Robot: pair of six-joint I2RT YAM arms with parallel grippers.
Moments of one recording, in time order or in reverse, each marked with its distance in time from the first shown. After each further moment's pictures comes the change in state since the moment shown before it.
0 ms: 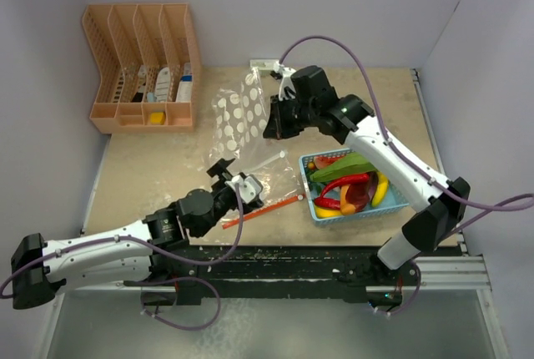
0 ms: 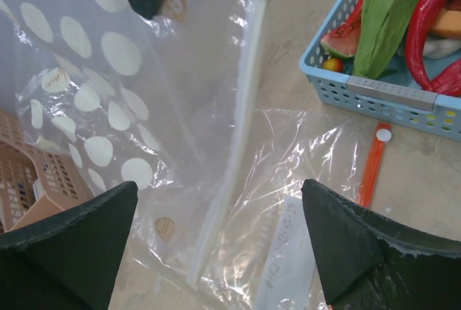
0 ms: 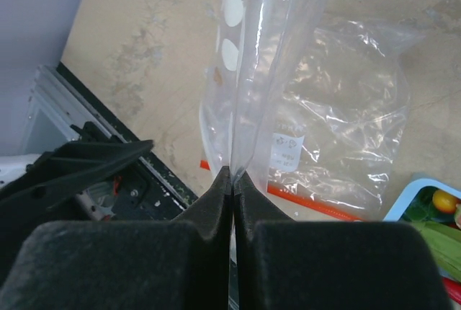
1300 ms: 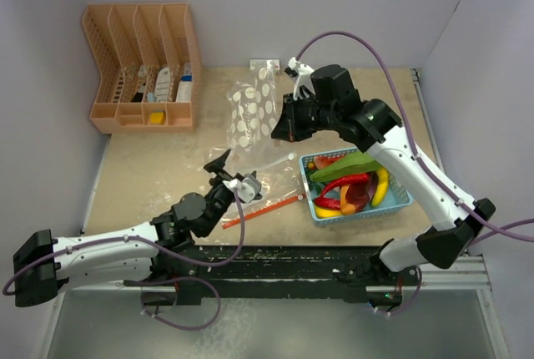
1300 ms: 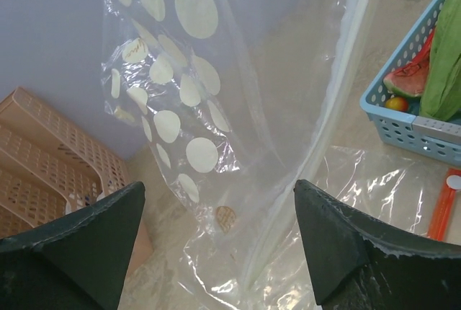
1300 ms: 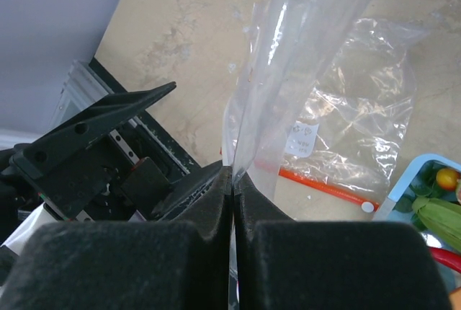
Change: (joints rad) left arm 0.002 0.045 -0.110 0.376 -0.095 0.237; right arm 0.000 -0.138 0.025 -0.076 -0.028 0.016
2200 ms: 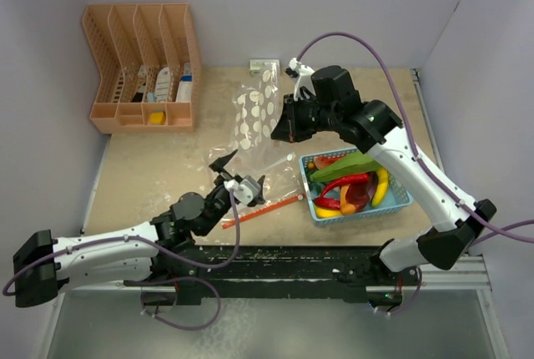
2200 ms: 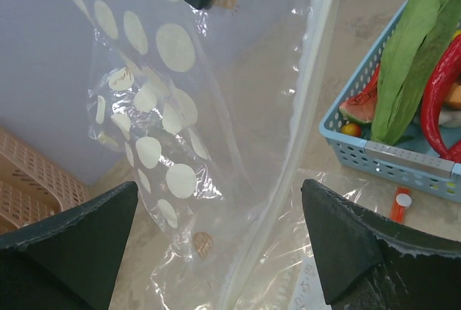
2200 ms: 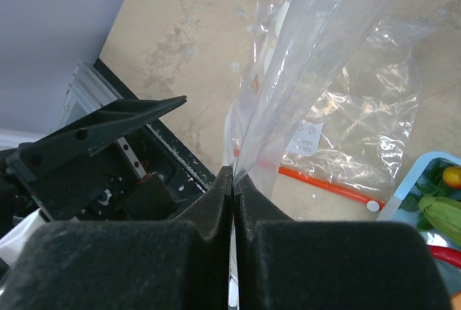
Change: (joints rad) left arm 0.006 0.026 0.001 0.044 0.119 -0.076; right arm 0.000 -0.014 -0.013 0.006 -0.004 0.015
